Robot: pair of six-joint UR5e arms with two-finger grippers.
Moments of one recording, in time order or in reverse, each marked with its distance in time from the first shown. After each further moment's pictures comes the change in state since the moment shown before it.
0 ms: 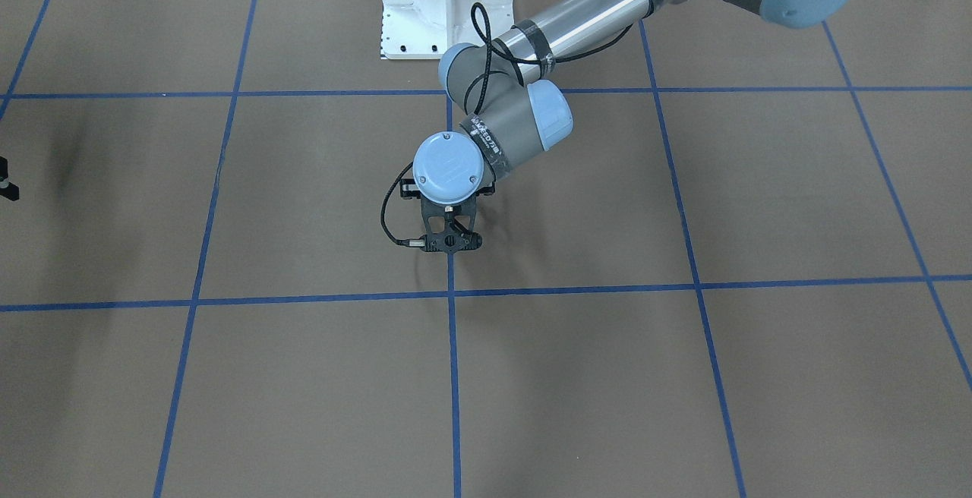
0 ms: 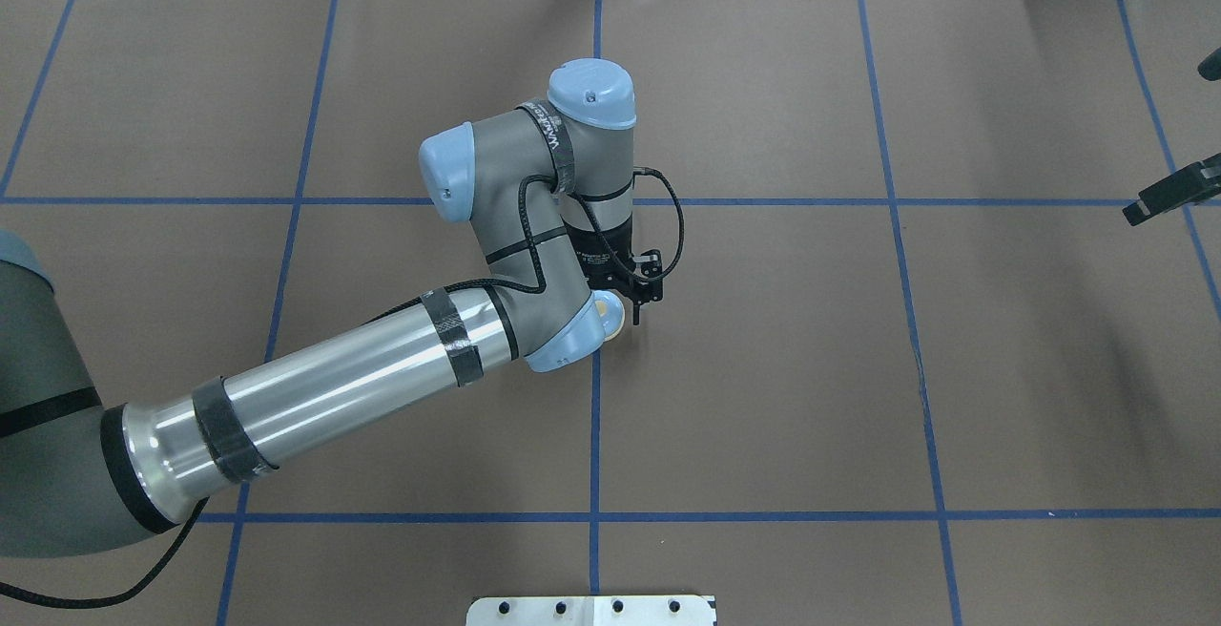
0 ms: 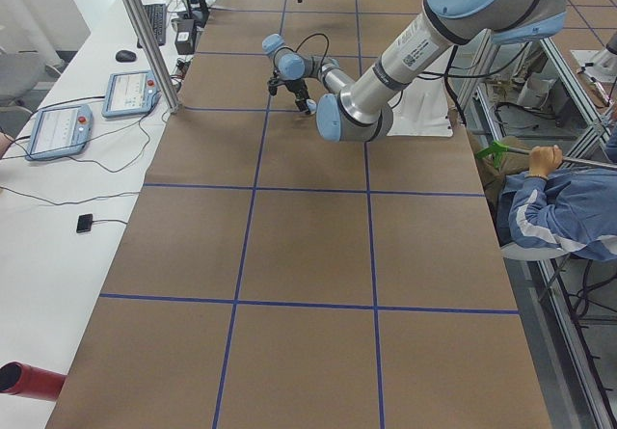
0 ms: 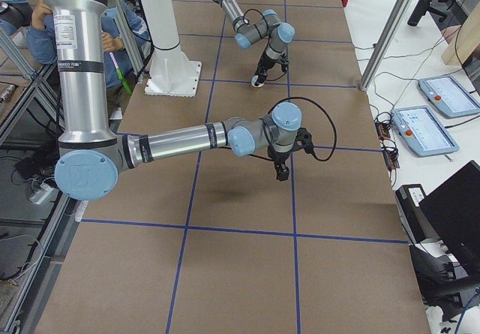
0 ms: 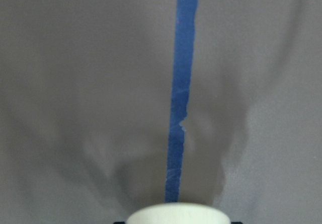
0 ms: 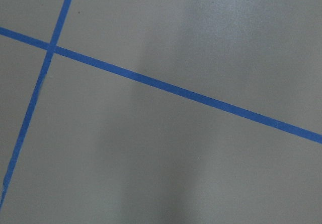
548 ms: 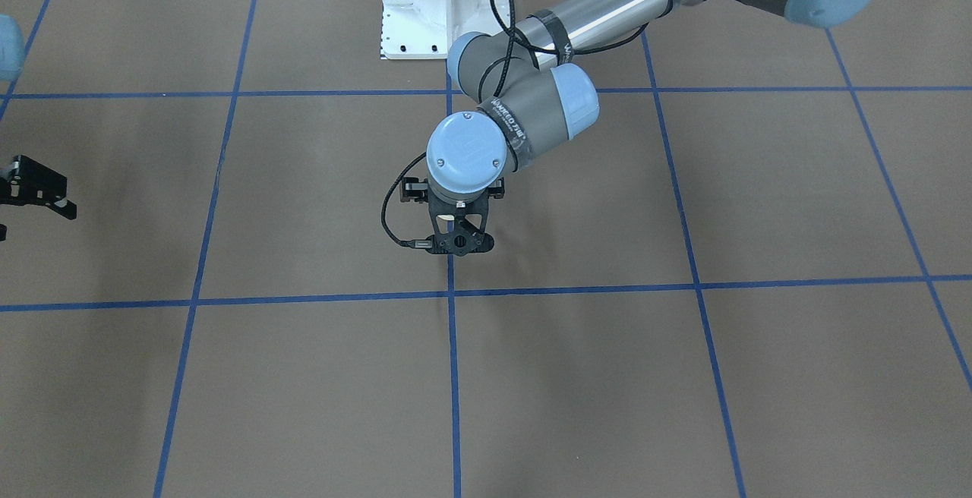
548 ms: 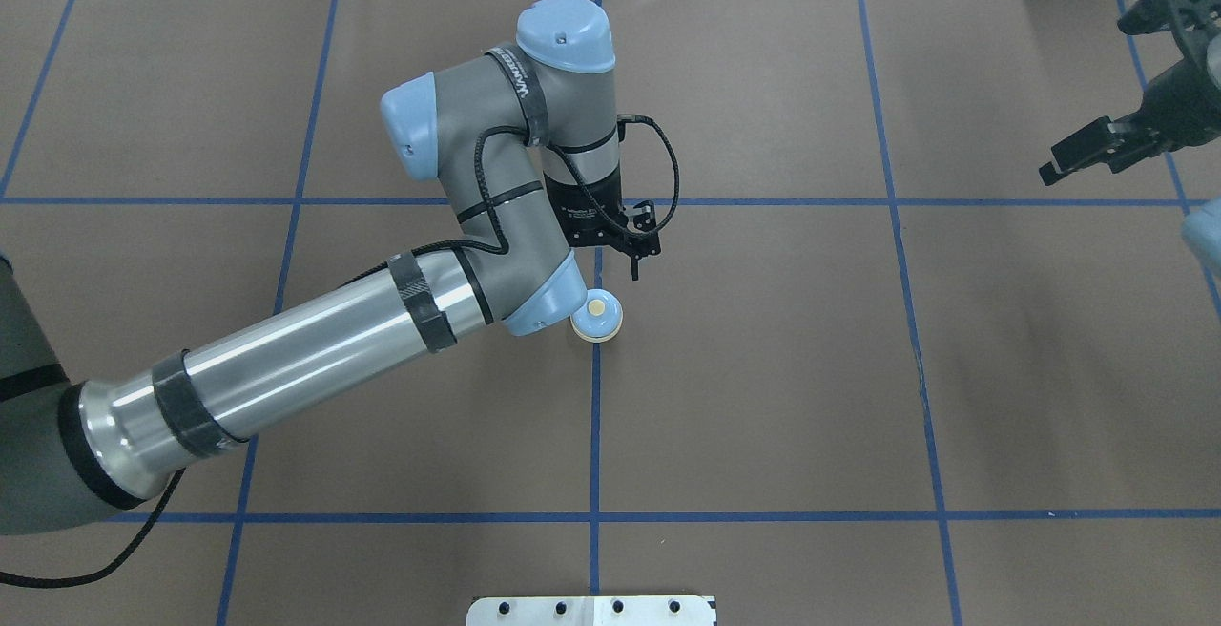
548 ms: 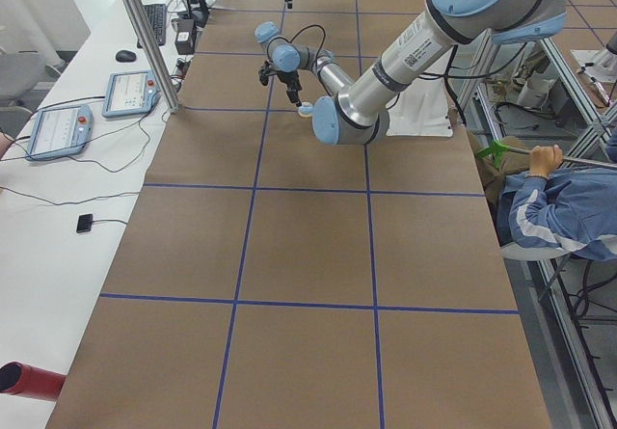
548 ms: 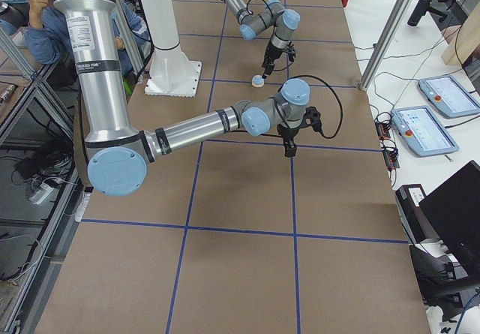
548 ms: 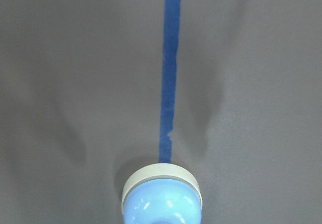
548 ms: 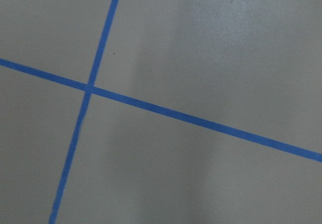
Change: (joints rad) left arm -0.073 0.075 -0.180 0.026 -0.009 -0.002; right arm -0.089 0.139 0.016 0.001 -0.016 0.279
